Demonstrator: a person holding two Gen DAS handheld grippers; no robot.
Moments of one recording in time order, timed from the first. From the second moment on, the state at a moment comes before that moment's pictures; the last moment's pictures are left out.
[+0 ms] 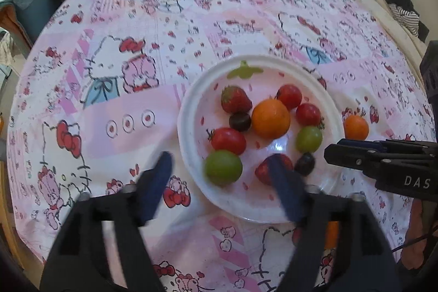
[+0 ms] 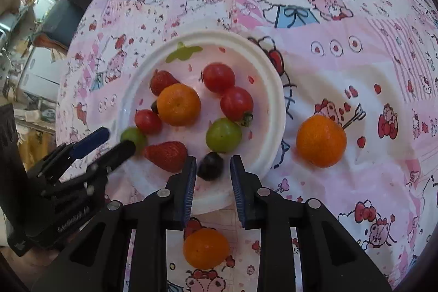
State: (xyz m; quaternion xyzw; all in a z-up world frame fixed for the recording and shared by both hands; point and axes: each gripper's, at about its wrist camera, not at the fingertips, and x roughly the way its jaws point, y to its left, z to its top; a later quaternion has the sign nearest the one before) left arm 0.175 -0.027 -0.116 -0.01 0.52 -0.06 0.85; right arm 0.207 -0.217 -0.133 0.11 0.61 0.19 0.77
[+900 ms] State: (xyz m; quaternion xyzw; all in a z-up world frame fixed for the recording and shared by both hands) left arm 0.158 -0.020 -0.079 -0.03 0.47 -0.04 0.88; right arm 0.209 -0.238 -0.101 0.14 0.56 0.17 0.80
